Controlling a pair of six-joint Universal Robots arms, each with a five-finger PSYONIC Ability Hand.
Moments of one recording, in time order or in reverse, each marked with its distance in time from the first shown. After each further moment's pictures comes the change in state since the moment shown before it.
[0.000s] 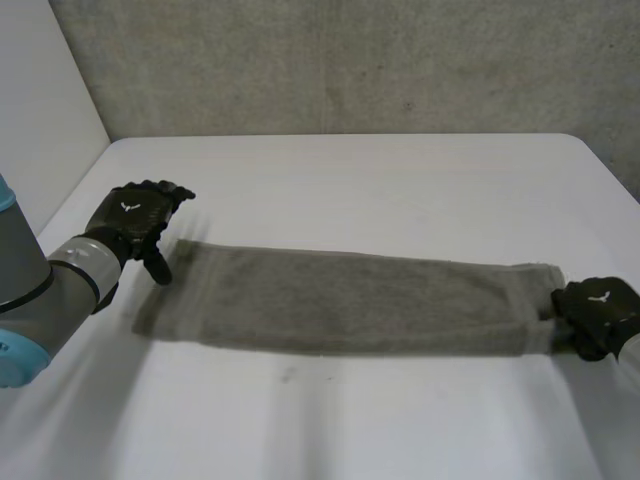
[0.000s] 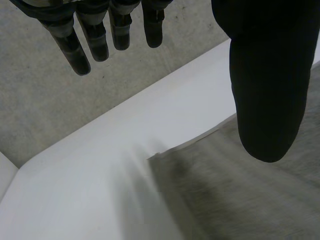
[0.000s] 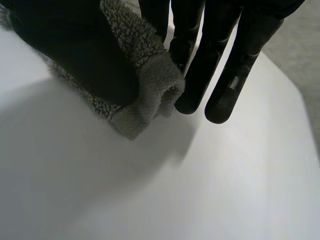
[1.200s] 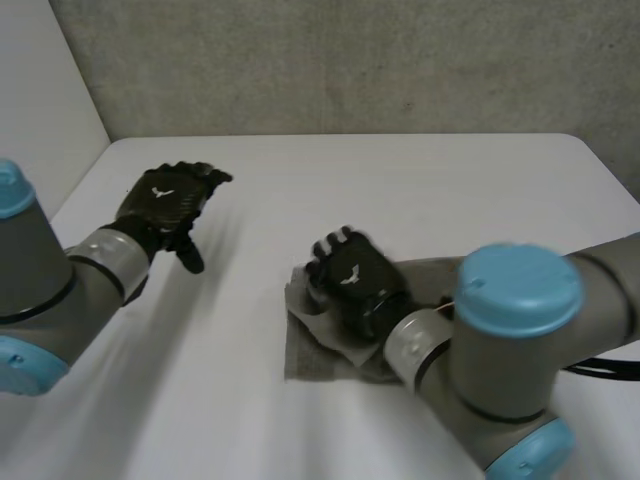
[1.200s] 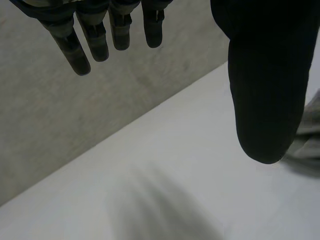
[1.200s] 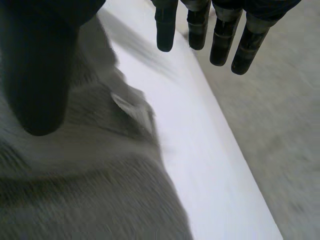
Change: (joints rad) left arm -0.144 0.057 0.023 0.007 -0.007 -0.047; right arm 0.850 0.115 -0.442 0.082 0.223 0.009; left_hand 0.000 0.000 0.000 0.000 0.000; right_hand -0.724 -0.944 -0.960 -0.952 -0.889
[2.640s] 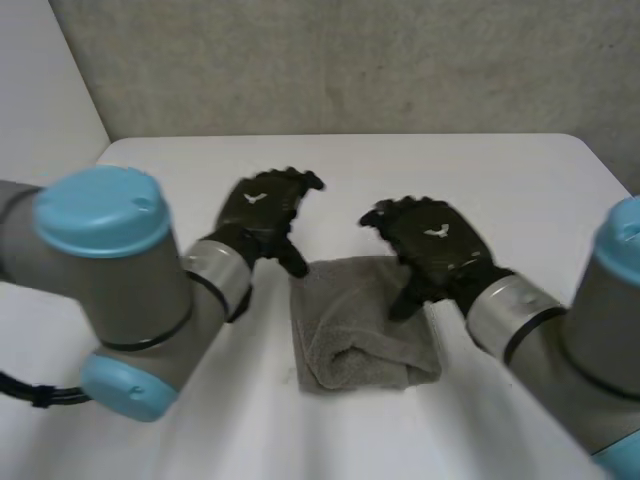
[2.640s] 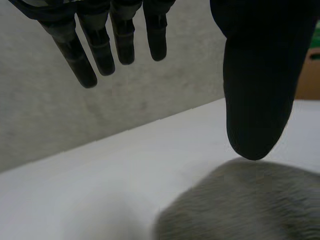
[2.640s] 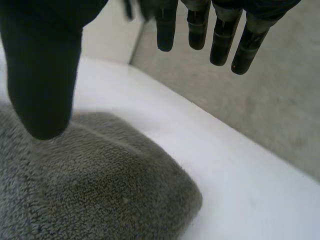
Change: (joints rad) left arm -0.327 -0.131 0.188 -0.037 -0.211 -0.343; right arm -0.206 -0.226 0.133 0.054 -0.126 0.568; left_hand 0.142 0.153 0.151 0.152 0.119; right_hand -0.001 0.001 -0.001 0.000 -0.003
